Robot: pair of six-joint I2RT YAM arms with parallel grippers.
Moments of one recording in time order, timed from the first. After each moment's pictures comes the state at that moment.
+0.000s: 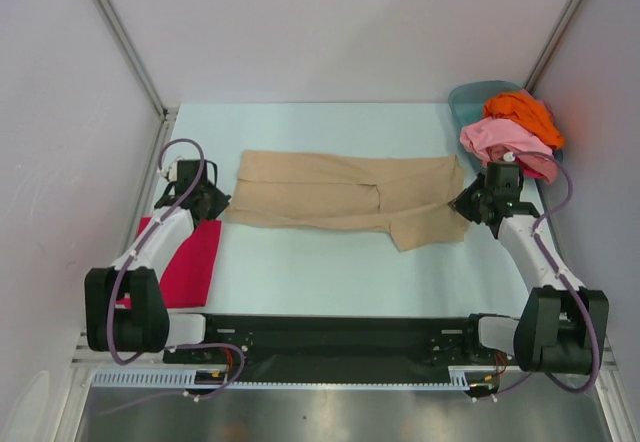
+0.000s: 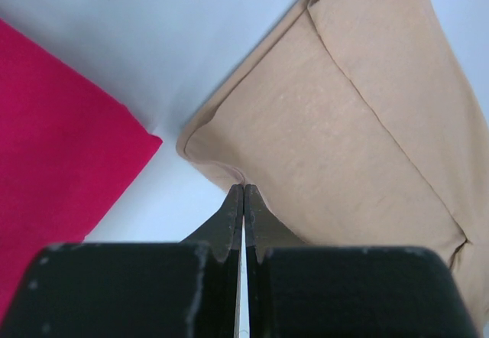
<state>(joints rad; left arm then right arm) -0.02 1.29 0.81 -0.37 -0.11 -0.81 -0.05 1.20 0.79 -0.37 -0.08 0.68</state>
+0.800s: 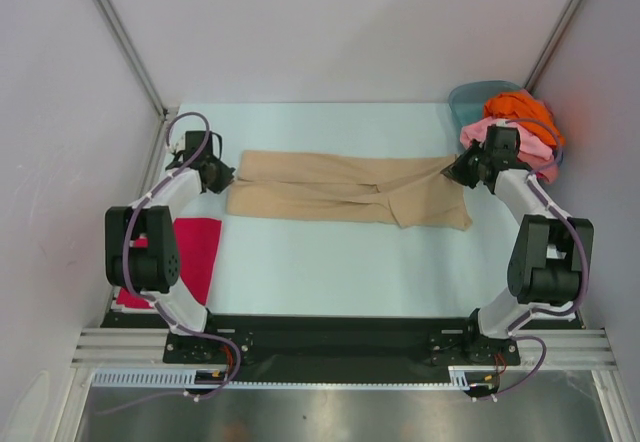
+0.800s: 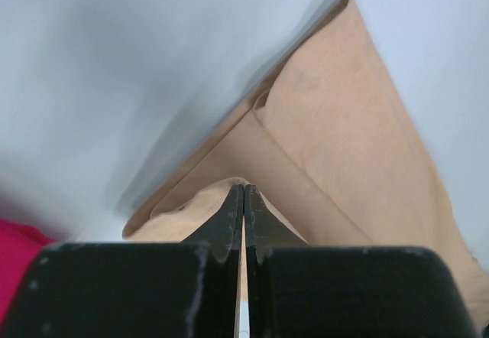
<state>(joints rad) 0.00 1.67 1.11 -0.32 -0.08 -0.86 -0.09 1.60 1.10 -0.26 -0.25 0.66</state>
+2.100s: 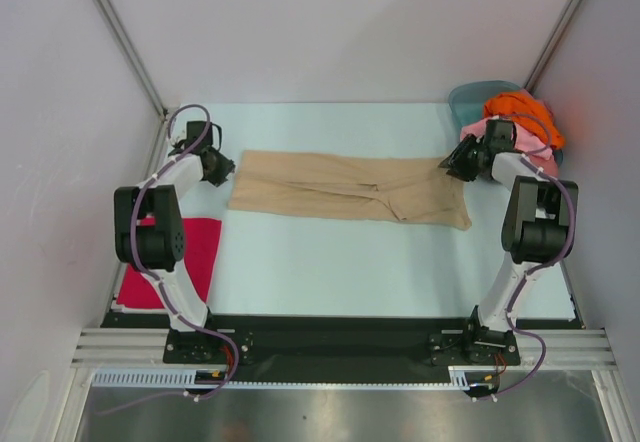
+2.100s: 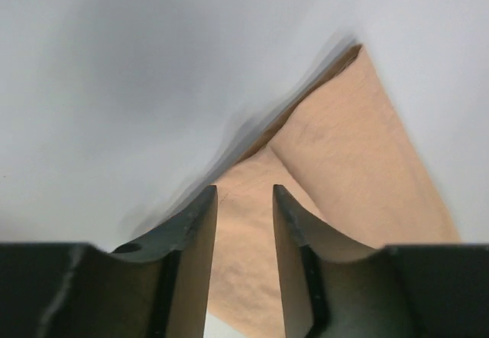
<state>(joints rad) 0.03 1.86 1.28 -0.36 -0.08 -0.84 -0.14 1.91 1.28 -0.22 -0.32 0.58</state>
